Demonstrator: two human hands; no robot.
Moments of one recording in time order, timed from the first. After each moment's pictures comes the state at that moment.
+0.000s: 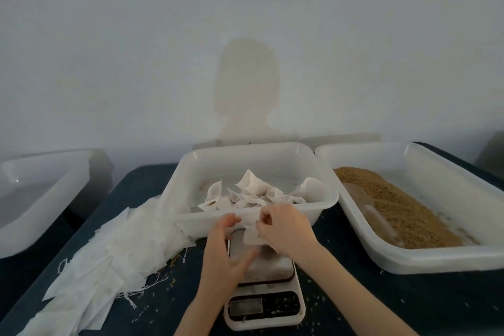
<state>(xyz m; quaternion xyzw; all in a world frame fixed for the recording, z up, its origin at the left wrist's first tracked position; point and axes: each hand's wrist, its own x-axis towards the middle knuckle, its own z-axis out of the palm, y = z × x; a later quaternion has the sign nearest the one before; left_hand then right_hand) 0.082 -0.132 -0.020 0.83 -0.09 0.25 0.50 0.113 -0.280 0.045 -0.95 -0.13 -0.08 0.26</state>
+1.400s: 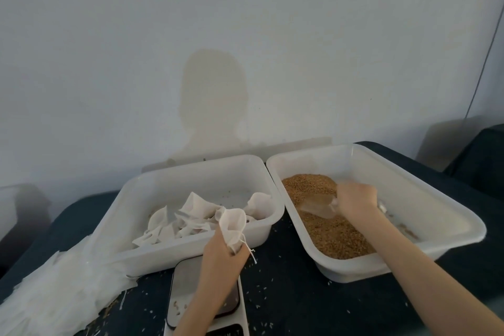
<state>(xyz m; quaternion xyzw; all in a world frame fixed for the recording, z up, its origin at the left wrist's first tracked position) 0.117 -0.237 0.019 0.87 -0.04 0.12 0.48 0.173 -0.508 0.066 -0.98 0.16 -0.01 -0.10</state>
